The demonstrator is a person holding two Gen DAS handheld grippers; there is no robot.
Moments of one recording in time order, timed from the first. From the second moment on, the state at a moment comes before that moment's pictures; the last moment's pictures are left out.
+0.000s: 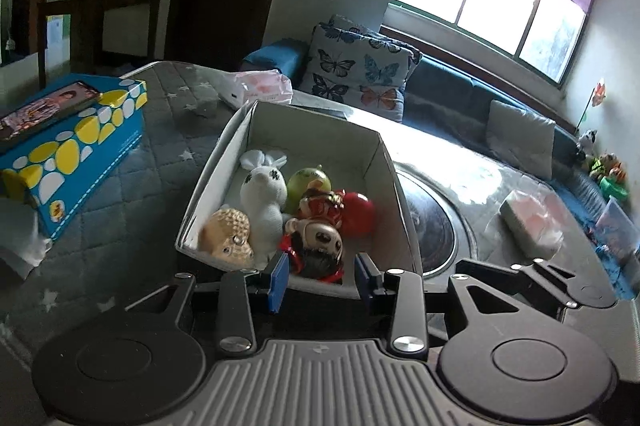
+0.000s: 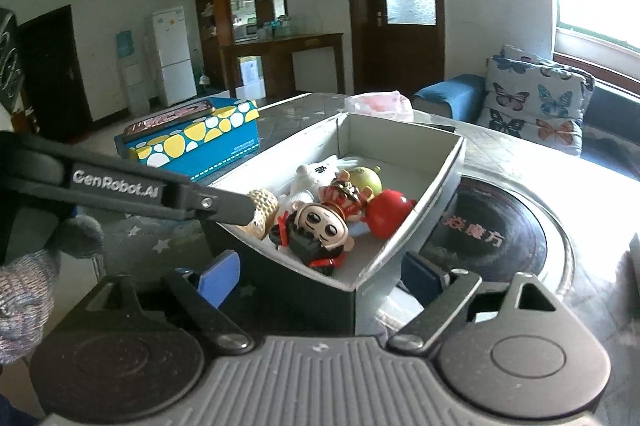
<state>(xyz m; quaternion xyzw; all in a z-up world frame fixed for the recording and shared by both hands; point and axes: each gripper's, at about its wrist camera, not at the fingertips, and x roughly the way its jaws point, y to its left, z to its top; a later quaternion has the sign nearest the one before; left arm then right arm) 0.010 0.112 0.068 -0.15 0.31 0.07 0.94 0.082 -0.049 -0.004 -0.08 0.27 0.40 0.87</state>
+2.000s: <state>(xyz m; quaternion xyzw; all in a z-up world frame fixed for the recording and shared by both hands) -0.012 0.096 0.012 -0.11 0.36 0.14 0.92 0.054 -0.038 -0.056 -0.06 0.35 0.33 0.88</state>
